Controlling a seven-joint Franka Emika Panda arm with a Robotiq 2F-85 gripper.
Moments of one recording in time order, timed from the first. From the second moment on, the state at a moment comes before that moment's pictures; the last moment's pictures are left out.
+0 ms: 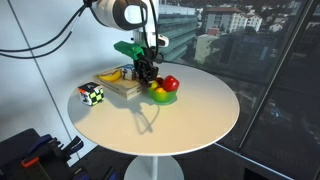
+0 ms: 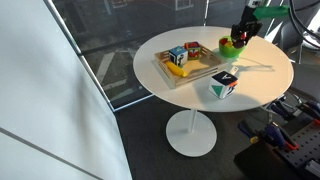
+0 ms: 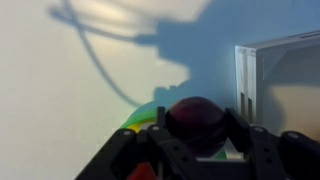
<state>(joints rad) -0.08 0.21 -0.06 -2.15 0.10 2.34 0.04</state>
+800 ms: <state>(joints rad) -0.10 0.29 -0.09 -2.03 0.10 2.34 0.09</state>
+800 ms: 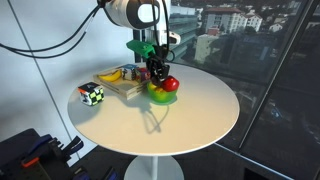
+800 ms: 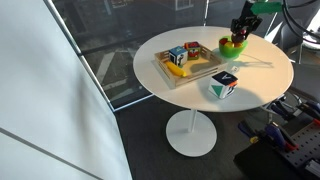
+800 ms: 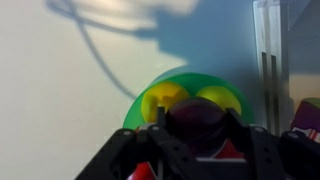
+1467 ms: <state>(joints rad) -0.10 0.33 -0.09 -2.01 0.10 2.34 0.09</state>
